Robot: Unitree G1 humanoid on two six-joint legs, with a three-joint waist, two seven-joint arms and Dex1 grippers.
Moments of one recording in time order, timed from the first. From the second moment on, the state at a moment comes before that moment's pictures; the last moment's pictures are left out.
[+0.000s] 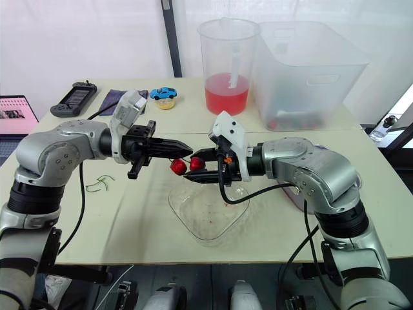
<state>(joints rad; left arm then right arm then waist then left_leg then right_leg) -0.88 0.67 -0.06 -0.10 -0.78 0.91 -1.20 -0.80 -0.62 0.12 -0.43 0.73 1.07 0.81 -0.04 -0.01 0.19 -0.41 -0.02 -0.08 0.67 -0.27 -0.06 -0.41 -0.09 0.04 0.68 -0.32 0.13</state>
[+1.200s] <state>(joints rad) -0.88 0.65 -0.04 -0.08 -0.77 0.88 -1.16 -0.58 -0.98 -0.09 -0.27 0.69 0.96 0.92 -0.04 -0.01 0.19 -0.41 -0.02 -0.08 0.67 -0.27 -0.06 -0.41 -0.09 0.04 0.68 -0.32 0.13</state>
